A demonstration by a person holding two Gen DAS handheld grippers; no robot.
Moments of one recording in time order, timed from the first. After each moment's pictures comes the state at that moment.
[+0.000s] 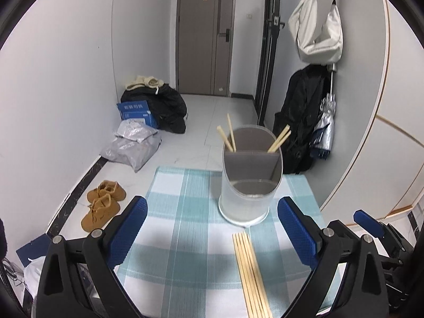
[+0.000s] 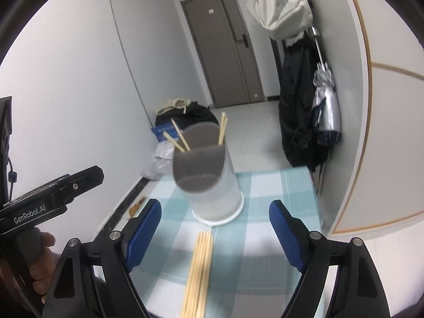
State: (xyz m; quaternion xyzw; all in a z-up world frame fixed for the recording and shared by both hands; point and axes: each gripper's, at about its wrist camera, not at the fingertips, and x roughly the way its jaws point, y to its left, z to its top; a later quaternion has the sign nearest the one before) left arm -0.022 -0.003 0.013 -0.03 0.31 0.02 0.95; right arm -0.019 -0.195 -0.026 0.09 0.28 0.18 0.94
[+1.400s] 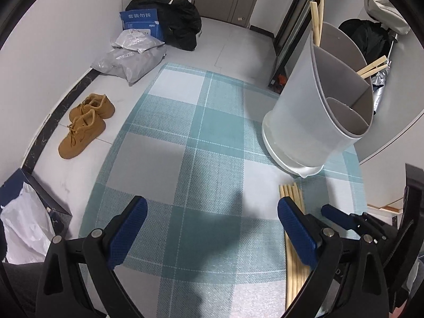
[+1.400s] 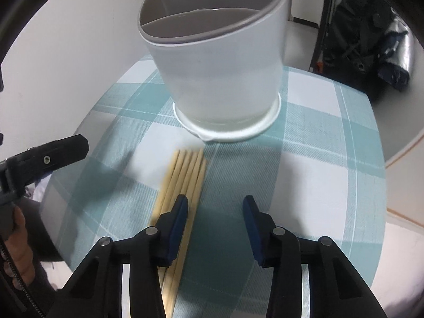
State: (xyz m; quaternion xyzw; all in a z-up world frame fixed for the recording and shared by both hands) left arm 0.036 0.051 -0.096 -0.12 0.49 0.02 0.86; right arm 0.067 -0.111 -0.152 -0.06 0.50 0.21 0.84
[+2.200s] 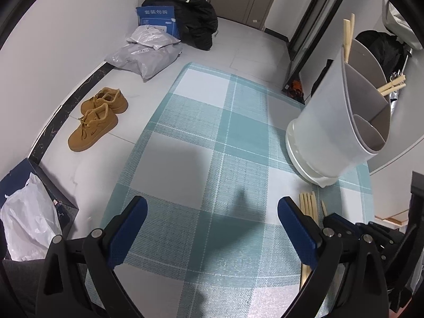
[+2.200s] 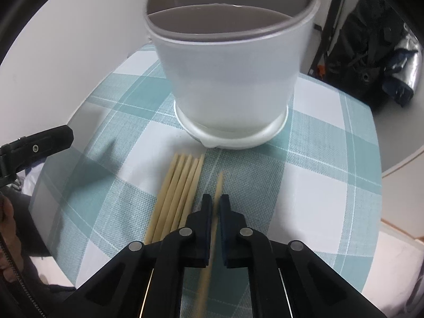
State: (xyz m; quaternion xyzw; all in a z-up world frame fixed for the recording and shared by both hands) left arm 0.038 0.078 -0.099 -0.15 0.50 0.05 0.85; right arm 0.076 -0.107 -0.147 -0.08 0.52 0.20 0.82
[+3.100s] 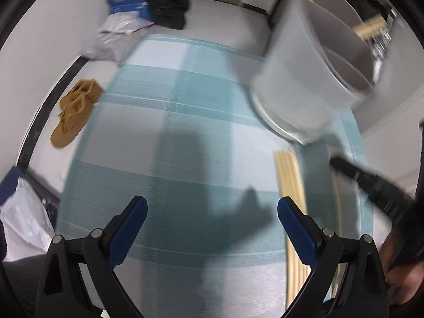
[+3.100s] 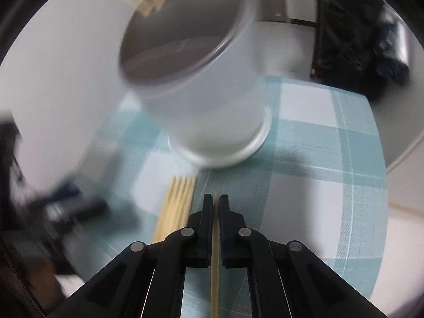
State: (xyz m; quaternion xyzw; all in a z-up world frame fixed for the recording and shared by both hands) left arm 0.034 0.030 -0.116 -0.10 0.55 -0.02 0.83; right arm 0.085 -0.153 -0.123 0.07 0.47 0.23 0.85
